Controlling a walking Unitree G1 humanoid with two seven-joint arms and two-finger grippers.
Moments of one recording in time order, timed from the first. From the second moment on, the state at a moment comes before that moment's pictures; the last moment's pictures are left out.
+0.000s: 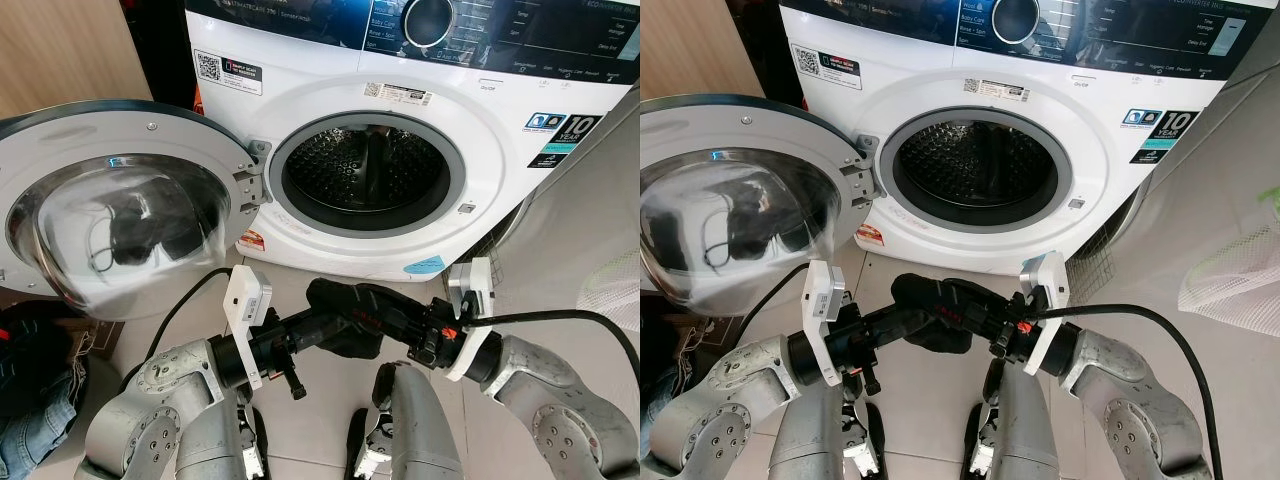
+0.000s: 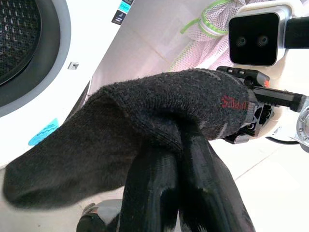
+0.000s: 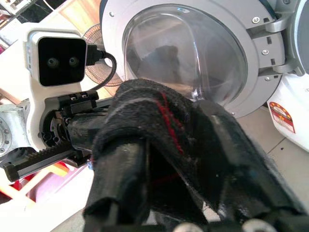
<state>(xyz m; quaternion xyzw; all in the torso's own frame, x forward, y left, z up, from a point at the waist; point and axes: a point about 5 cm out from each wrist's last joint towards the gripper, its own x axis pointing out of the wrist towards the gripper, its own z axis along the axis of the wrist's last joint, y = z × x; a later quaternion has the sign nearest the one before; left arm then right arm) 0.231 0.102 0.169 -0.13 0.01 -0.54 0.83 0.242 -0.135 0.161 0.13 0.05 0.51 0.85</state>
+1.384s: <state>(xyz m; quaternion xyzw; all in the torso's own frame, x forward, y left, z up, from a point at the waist) 0.254 0.113 0.162 -0.06 0.00 -0.43 0.90 0.314 -0.216 0.132 -0.10 0.08 0.10 0.99</state>
